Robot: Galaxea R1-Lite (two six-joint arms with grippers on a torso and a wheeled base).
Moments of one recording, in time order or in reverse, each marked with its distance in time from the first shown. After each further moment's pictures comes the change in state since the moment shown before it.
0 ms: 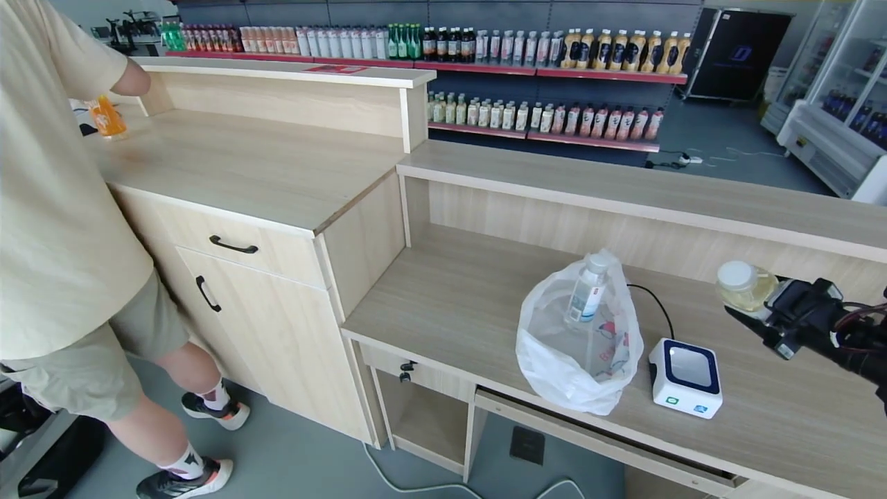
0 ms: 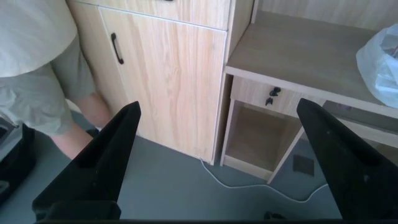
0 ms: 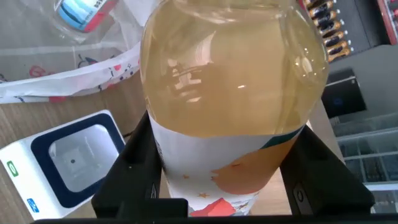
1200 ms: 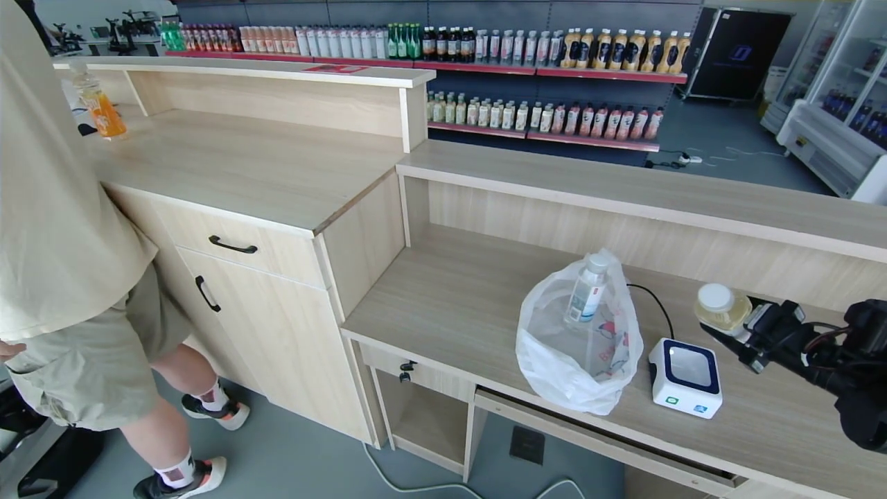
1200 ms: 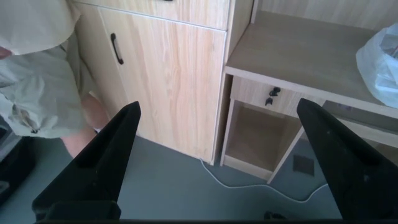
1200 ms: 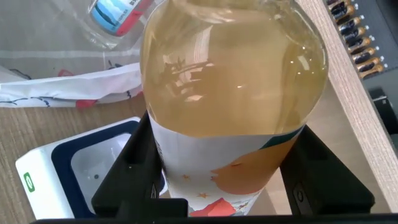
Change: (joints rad) left arm 0.000 0.000 0.000 0.000 0.000 0.000; right arm -0.003 0.242 -0.048 -0.201 0.133 0.050
